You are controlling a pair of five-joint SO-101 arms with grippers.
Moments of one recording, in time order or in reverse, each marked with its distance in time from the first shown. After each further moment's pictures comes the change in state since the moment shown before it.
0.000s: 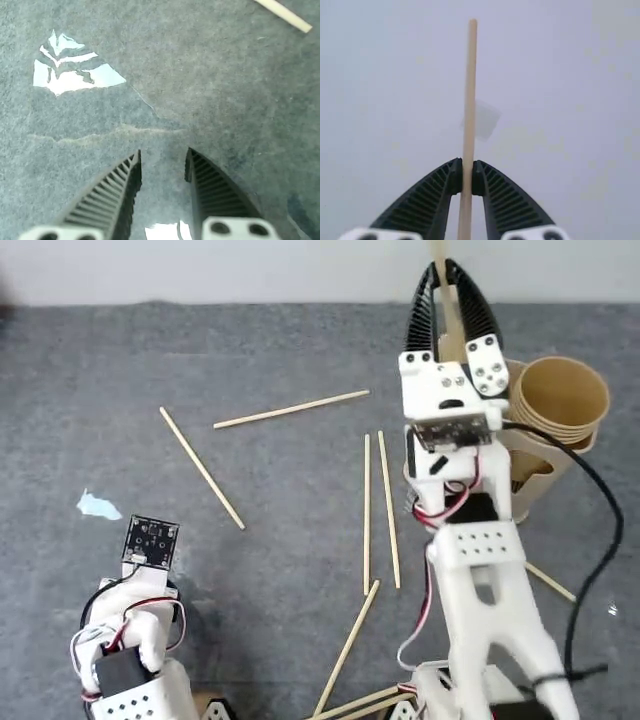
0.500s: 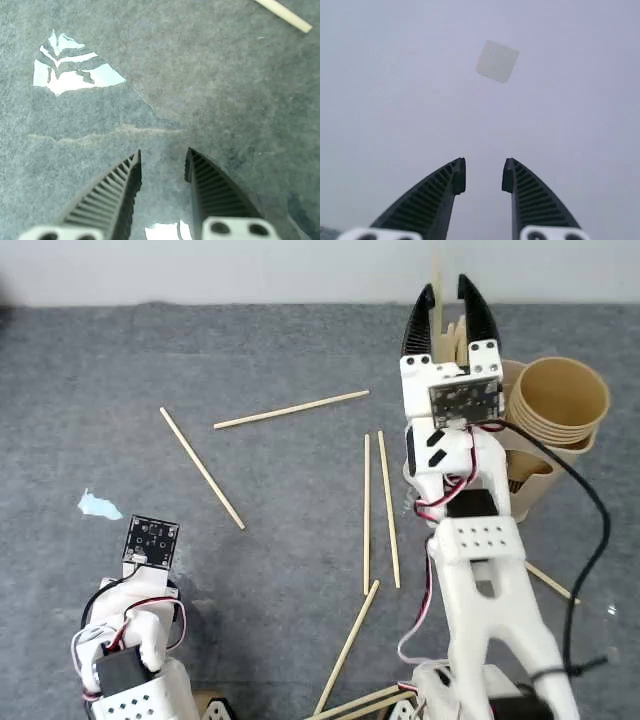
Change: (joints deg) left arm 0.0 0.0 0.0 0.0 0.0; right arm 1.1 -2.8 0.1 17.1 -10.0
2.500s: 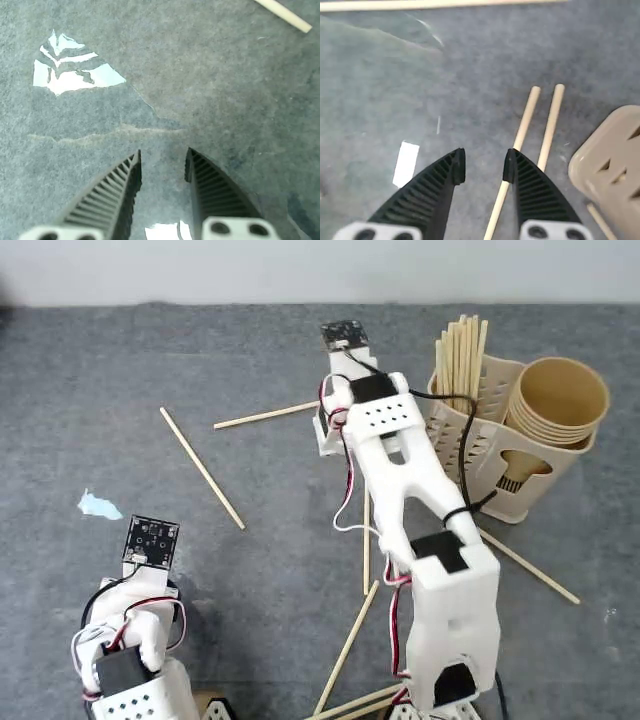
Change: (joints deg) left arm 0.0 0.0 0.0 0.0 0.0; right arm -12.2 61.5 -68.1 95.1 -17.6
